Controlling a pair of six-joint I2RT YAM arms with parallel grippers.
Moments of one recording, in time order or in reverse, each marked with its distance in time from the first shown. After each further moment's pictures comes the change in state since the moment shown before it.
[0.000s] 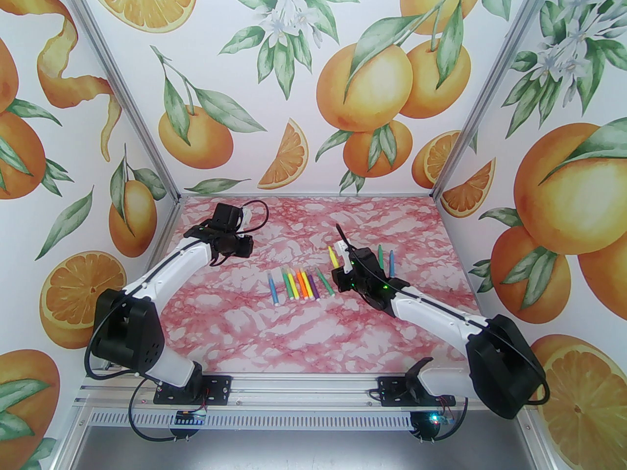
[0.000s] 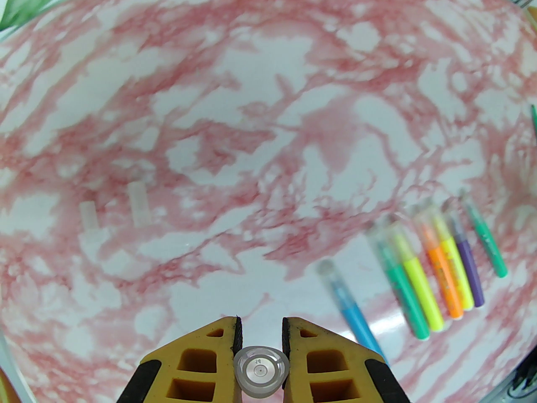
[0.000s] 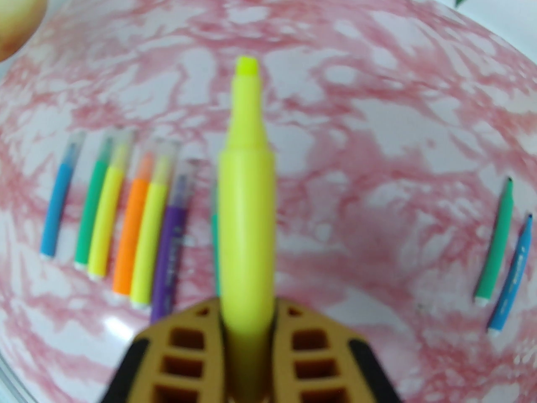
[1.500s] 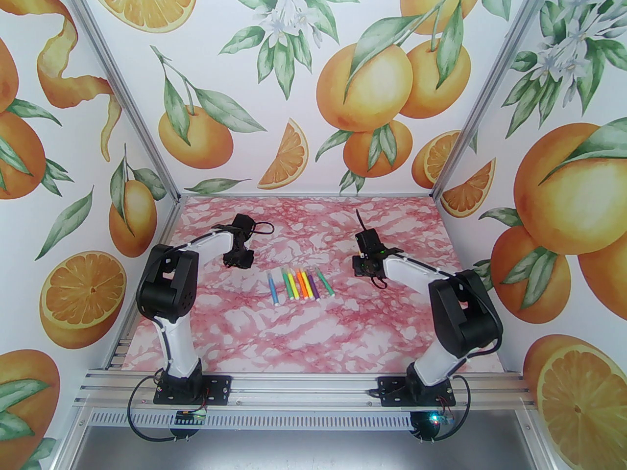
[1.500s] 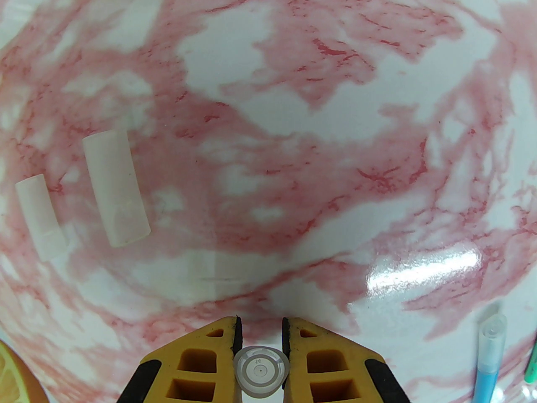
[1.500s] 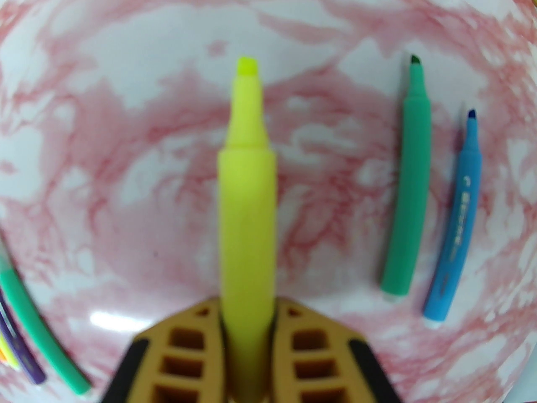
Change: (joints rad) left arm 0.026 0.388 0.092 -0.036 -0.148 0.036; right arm -0.235 0.370 0.298 -0.311 0.097 0.098
